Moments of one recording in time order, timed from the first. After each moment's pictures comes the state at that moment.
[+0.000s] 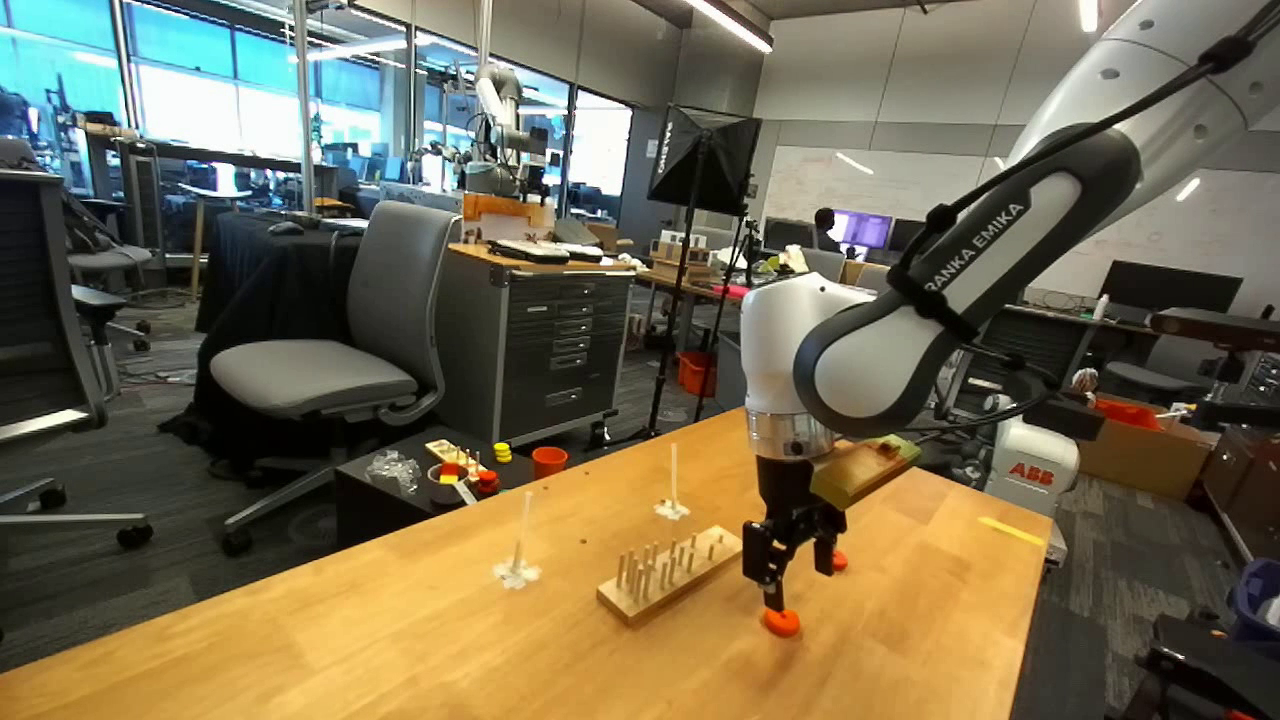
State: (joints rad) arm 0.20 0.63 -0.01 -1.98 -0.06 2.33 0.37
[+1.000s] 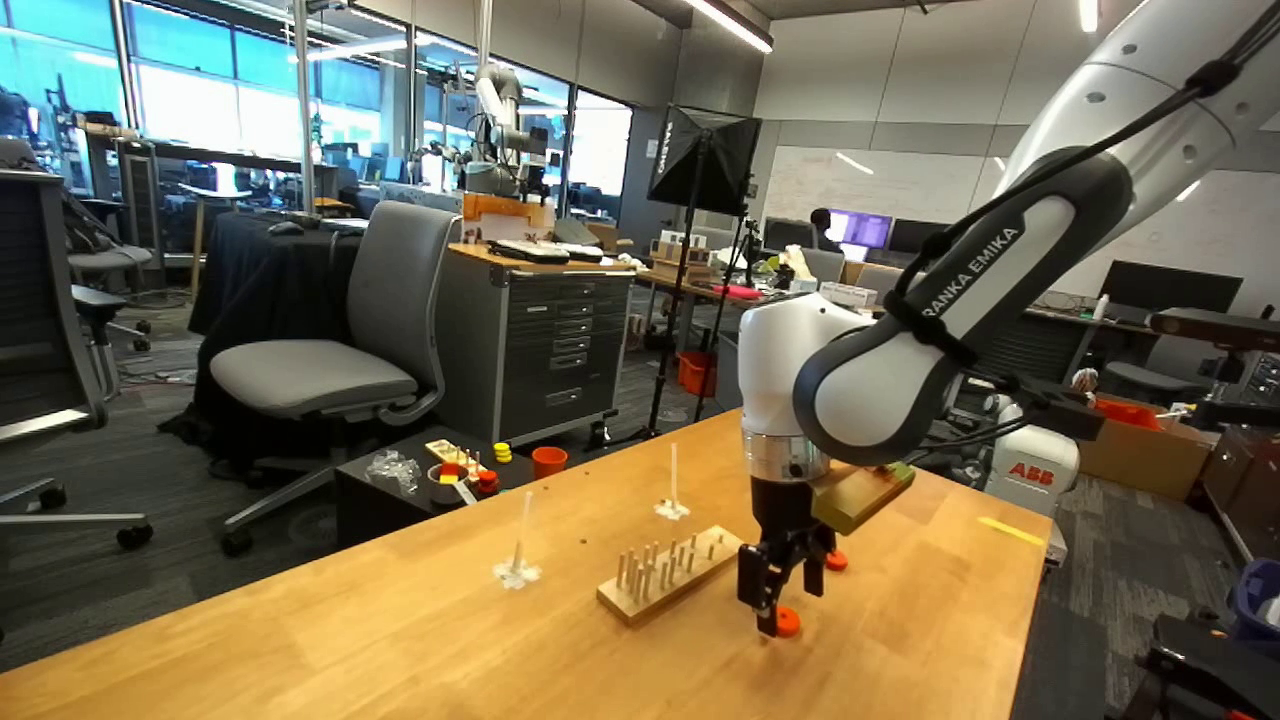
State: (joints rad) arm 0.20 0.66 0.01 -1.99 -0.05 2.40 0.31
